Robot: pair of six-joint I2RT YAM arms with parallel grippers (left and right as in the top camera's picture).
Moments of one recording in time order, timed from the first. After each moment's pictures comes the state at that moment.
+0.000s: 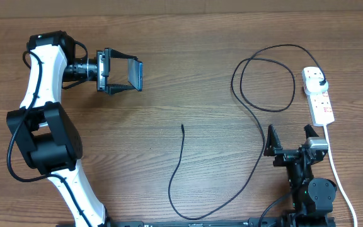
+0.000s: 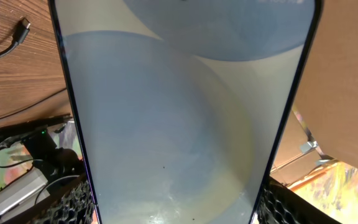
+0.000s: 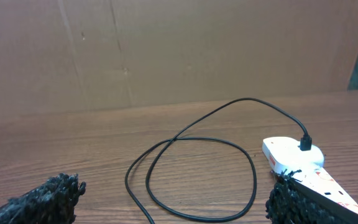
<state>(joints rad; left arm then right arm) 0.18 2.17 1.88 -1.52 1.25 -0.70 0.00 0.01 0.02 -0.04 -0.04 0.10</state>
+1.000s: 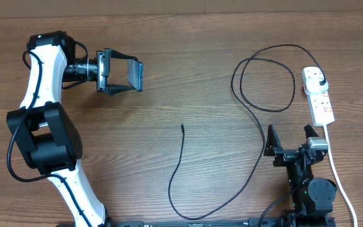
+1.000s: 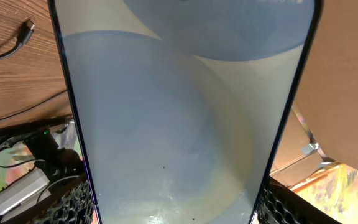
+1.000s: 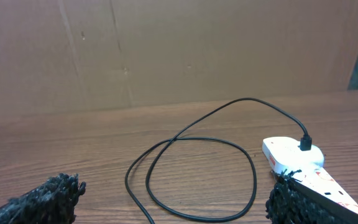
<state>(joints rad) 0.18 2.17 1.88 -1.52 1.24 -0.70 0.00 0.01 0.02 -0.04 -0.04 0.10</state>
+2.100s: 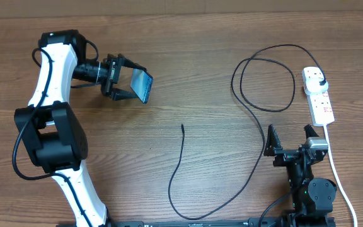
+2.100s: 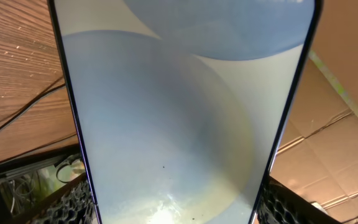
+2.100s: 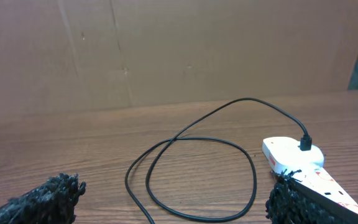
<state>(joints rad) 0.12 2.17 1.88 -1.52 1.06 -0.62 0.00 0.01 0.02 -0.04 -0.04 0.10</state>
